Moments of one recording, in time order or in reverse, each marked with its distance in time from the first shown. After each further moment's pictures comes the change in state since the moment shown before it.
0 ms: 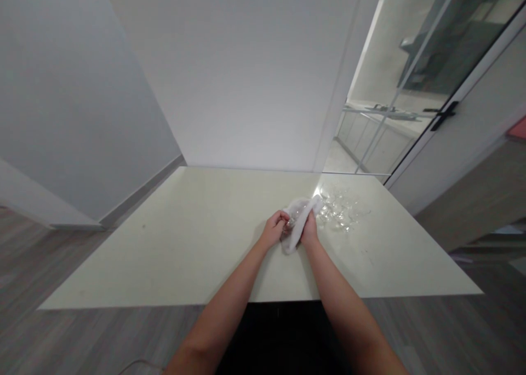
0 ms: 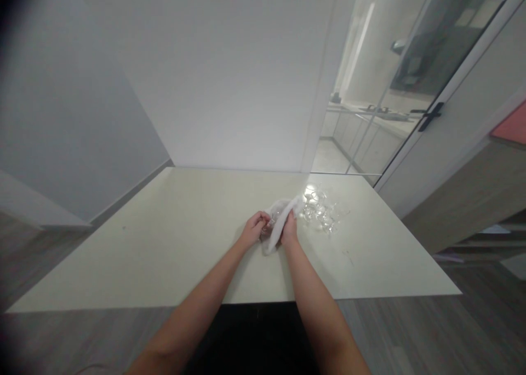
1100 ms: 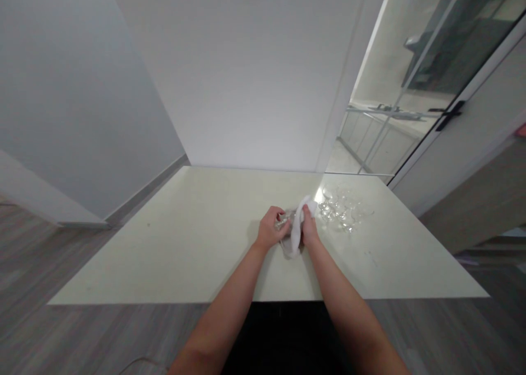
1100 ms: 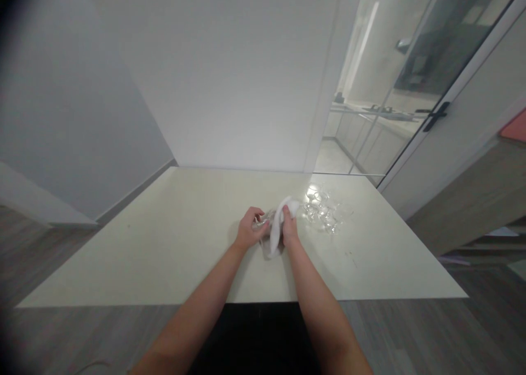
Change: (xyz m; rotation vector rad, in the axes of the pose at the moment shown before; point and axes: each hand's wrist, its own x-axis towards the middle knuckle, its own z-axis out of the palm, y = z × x) left_hand -0.010 0.020 -0.018 0.372 0.230 0.373; right_hand -0.010 -0.004 0.005 -0.105 0.063 0.031
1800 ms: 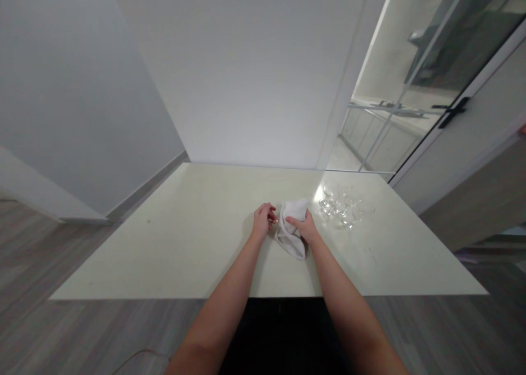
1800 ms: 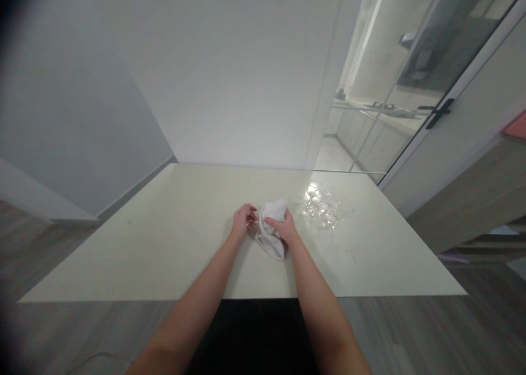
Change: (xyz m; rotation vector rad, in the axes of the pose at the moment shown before) left_hand 0.014 -0.011 -0.006 -0.491 0.147 -0.617; right_hand -0.008 -0.005 -0.009 -0.246 -0.276 -0.156
